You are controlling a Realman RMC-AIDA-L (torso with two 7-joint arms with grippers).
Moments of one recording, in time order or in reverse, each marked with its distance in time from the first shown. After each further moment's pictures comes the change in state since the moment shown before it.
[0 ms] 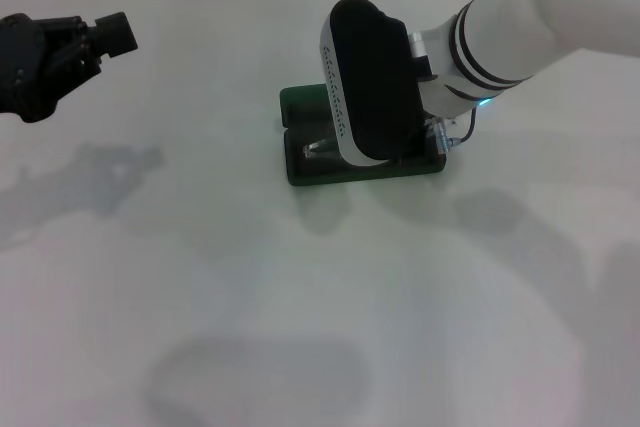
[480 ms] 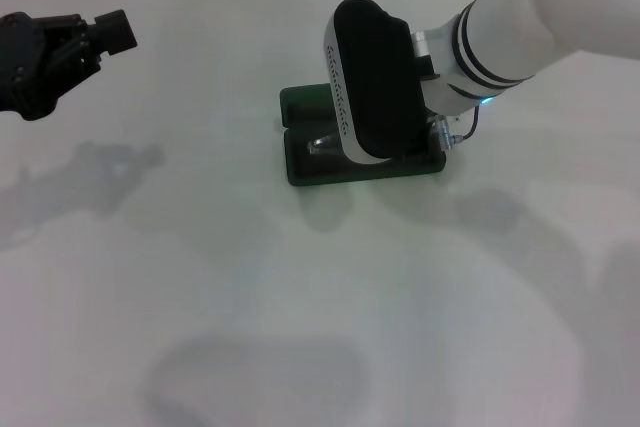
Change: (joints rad) left arm 0.000 -0.003 -0.006 -0.001 0.000 -0.003 0.000; right arm 0.000 0.000 0.000 0.017 -0.012 0.018 0.000
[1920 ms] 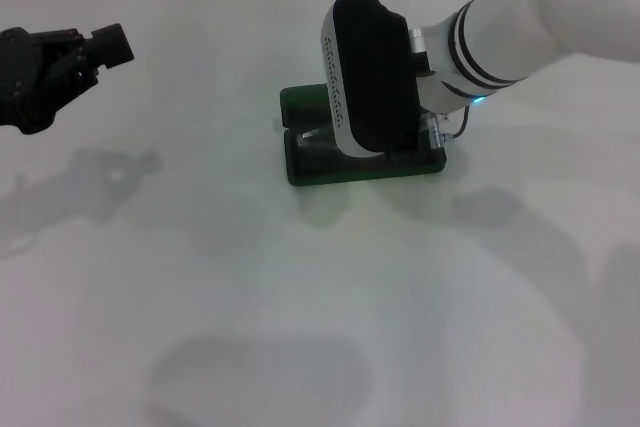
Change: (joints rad) left arm 0.023 -0.008 0.000 -0.003 0.000 0.000 0.003; right arm -0.002 0.000 -0.002 0.028 0.031 0.065 0.005
